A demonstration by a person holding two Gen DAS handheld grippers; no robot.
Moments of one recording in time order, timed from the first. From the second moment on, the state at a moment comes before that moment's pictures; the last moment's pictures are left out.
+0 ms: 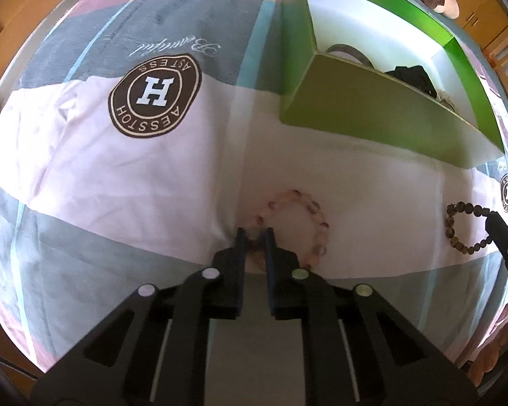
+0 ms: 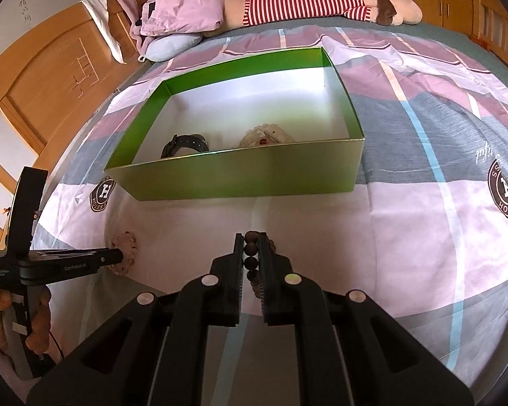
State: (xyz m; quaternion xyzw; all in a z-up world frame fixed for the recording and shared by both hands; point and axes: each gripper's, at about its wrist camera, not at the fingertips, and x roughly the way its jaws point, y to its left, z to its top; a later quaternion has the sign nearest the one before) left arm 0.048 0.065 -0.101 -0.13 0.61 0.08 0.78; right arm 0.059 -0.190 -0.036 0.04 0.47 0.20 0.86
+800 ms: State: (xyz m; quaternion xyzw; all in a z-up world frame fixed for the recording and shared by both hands) left arm 0.044 0.035 -0.081 -0.11 0.58 0.05 0.81; right arm 0.060 -0.185 -0.043 0.03 0.48 0.19 0.85
